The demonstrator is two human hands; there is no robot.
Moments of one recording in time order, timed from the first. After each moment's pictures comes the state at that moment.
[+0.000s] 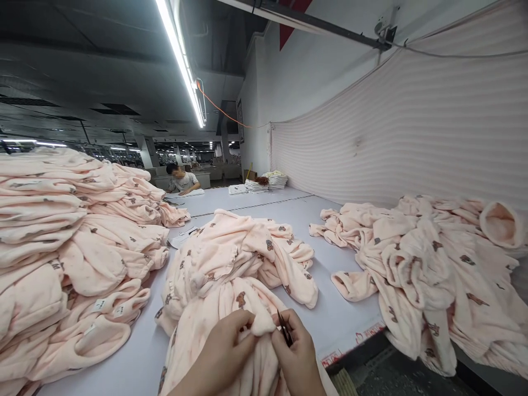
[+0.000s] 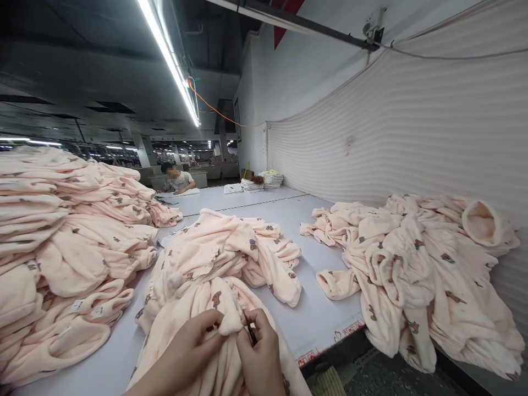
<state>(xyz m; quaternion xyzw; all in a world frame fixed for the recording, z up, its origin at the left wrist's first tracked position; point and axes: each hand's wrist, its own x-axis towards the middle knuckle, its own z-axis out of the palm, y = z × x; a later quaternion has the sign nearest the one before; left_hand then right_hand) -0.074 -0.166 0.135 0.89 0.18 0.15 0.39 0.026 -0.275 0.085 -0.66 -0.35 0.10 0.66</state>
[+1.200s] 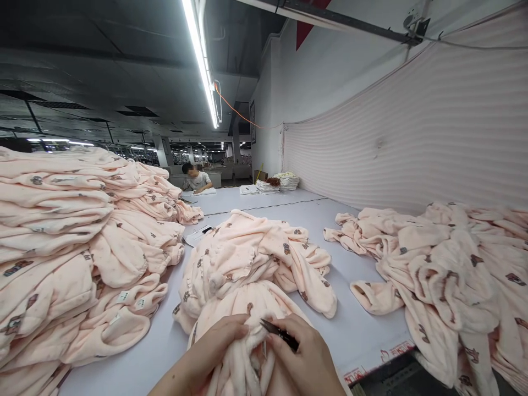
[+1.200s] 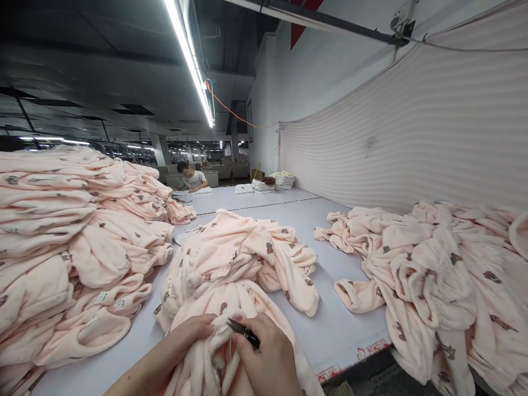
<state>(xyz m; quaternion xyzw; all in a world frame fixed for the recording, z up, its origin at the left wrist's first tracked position) -0.106 -0.119 0.146 0.61 0.18 0.05 0.77 0.020 -0.261 0.118 -0.74 -0.47 0.10 0.47</state>
